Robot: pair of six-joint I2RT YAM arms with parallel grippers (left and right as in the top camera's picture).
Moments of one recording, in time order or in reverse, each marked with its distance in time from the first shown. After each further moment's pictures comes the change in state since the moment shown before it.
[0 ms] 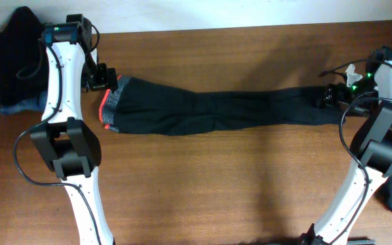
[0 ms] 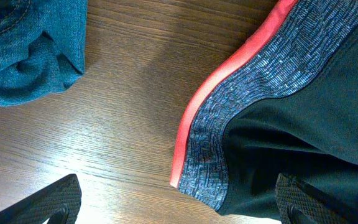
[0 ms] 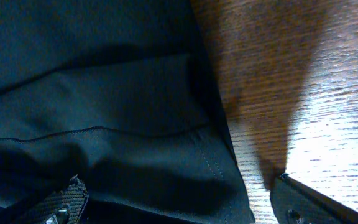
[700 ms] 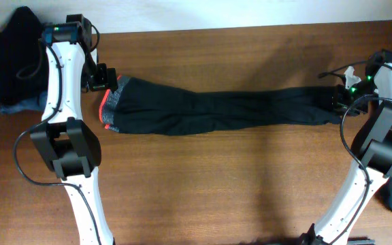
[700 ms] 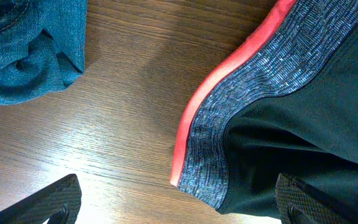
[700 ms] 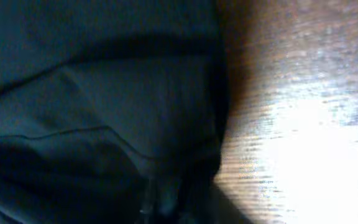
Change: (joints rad) left arm 0.000 0.000 0.000 -0.003 0.000 0.000; right arm -0.005 -0.010 -0.040 0.020 -0.050 0.004
